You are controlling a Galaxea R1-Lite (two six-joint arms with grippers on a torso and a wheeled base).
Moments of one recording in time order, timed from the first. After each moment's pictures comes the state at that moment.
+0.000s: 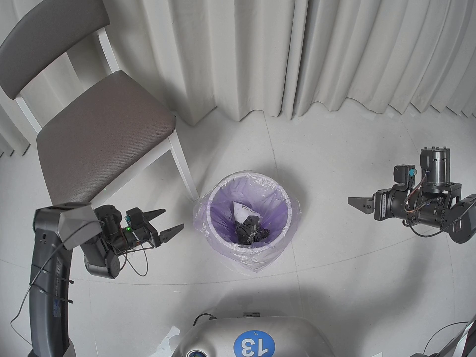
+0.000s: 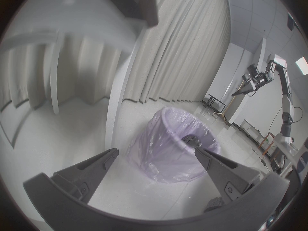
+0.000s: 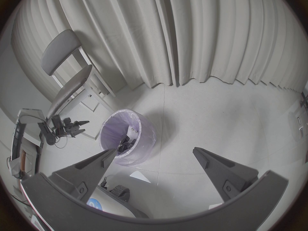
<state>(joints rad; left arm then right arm) 0.01 2.60 -0.99 -1.49 -0.83 0.03 0.20 1.73 -0.72 -0.53 0.14 0.05</state>
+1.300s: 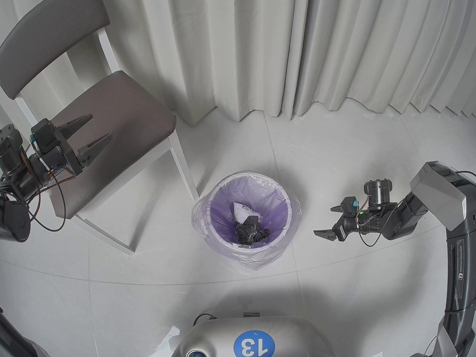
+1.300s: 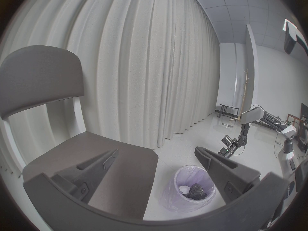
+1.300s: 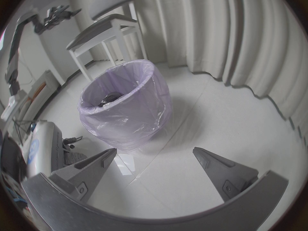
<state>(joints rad) 0.19 1.69 -0.72 -1.21 -0.83 0.04 0.08 2.50 -1.22 -0.63 0.56 -0.58</state>
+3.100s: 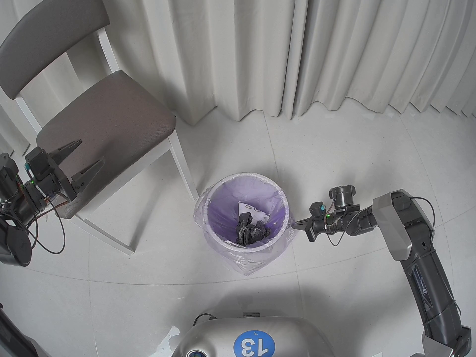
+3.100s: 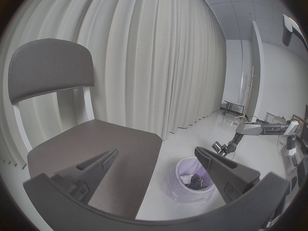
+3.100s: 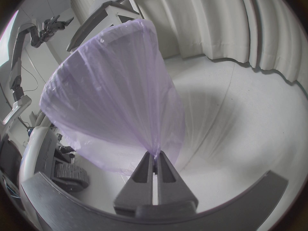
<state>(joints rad) 0.25 1.74 -0.53 -1.40 -0.82 0.04 0.16 2.95 -2.00 -0.28 0.69 -0.48</state>
